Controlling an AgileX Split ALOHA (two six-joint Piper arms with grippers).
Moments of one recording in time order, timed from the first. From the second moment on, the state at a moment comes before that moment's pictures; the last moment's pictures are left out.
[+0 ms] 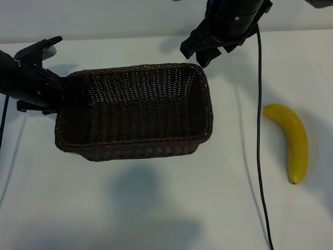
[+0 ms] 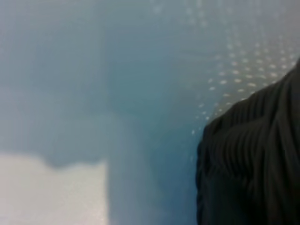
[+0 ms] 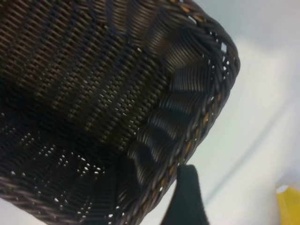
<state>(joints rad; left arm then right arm) 0.00 1.85 -1.03 -0.65 0.49 0.36 0.41 1.97 -1.89 0.02 1.22 -0.06</state>
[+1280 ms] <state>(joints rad) 0.02 1.53 -1.03 -0.42 0.66 0.22 0.41 1.97 -1.89 0.02 1.22 -0.06</state>
